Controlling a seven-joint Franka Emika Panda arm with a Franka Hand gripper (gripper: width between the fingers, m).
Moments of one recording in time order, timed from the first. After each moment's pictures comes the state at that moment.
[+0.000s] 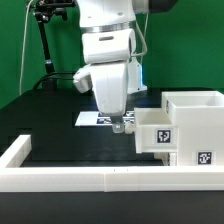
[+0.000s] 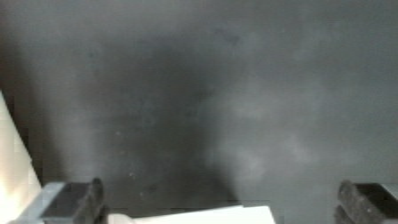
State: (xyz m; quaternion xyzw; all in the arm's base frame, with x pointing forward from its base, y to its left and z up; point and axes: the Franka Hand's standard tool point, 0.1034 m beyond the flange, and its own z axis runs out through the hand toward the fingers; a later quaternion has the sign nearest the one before) arm 0.552 -0.025 0.068 -0.74 -0.67 -0.02 0.05
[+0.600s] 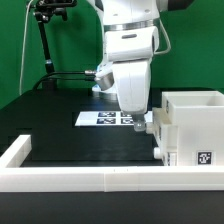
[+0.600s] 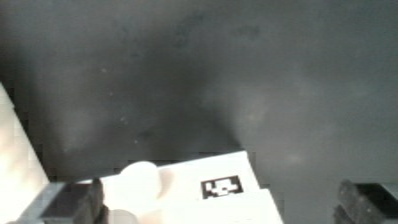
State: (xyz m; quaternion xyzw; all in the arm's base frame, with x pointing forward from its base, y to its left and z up) arm 0.555 0.014 0.072 -0.76 -0.64 -0.02 0.06
